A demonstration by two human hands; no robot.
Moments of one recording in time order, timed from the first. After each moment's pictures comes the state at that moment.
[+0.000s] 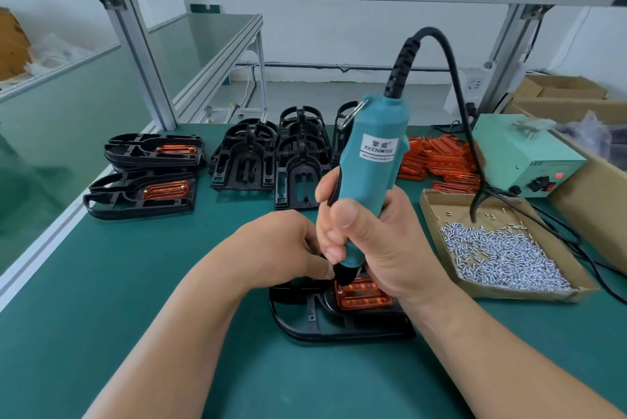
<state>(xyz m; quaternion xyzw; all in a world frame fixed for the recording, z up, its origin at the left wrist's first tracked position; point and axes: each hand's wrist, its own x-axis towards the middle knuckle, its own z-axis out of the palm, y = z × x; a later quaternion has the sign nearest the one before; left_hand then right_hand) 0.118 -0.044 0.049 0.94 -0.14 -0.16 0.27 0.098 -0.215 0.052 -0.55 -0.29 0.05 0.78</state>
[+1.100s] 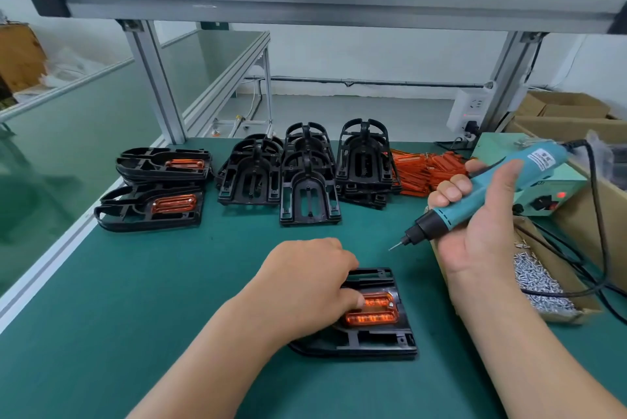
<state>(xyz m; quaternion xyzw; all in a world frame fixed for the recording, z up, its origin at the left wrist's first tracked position) 0.091 -0.078 0.052 0.97 -0.24 -0.04 0.04 0.153 -0.299 0.041 -0.31 -0.02 -0.17 0.93</state>
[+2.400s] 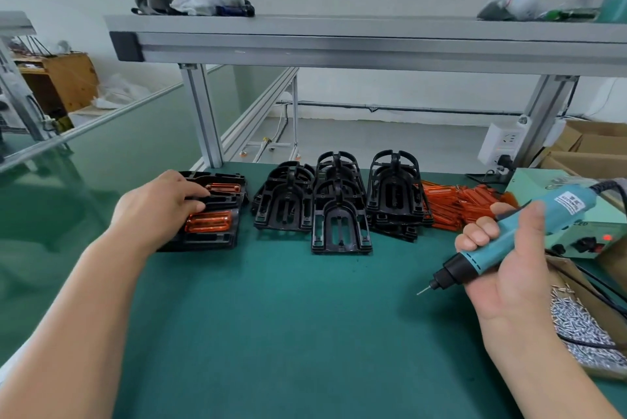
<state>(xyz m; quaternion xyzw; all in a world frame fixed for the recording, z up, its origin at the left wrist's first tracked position) 0.171 0.161 0.077 0.98 0.08 0.14 0.10 0.149 -0.294 0.038 -0.35 -0.01 -0.16 0.92</state>
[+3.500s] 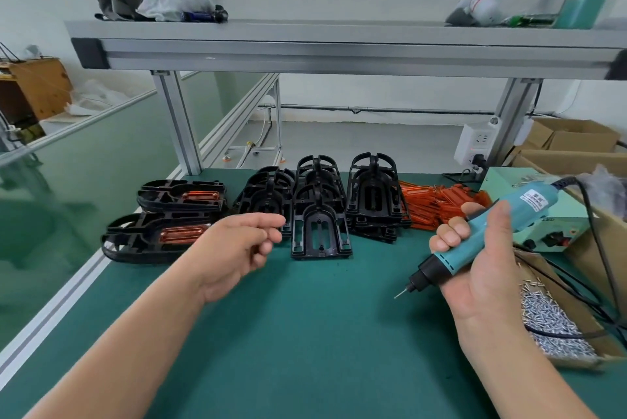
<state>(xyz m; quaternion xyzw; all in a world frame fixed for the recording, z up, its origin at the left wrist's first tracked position) 0.162 0.035 0.047 0.68 0.06 -0.09 0.73 0.148 -0.291 0.041 -0.34 -0.01 -0.15 0.93</state>
